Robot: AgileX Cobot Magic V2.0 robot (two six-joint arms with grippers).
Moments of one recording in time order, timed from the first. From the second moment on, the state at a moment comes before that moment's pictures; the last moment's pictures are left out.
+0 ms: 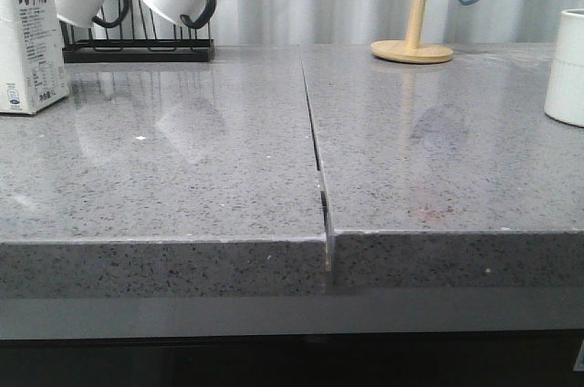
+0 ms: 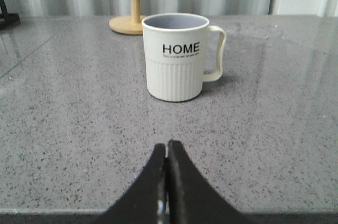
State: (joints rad) left arm -0.08 0.00 0.00 -0.02 0.33 -0.06; right arm 0.00 0.03 -0.09 -0.02 0.23 0.07
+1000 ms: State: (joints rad) left arm -0.08 0.00 0.00 -0.02 0.33 -0.06; right arm -0.23 1.00 -0.34 -0.04 -0.31 0.07
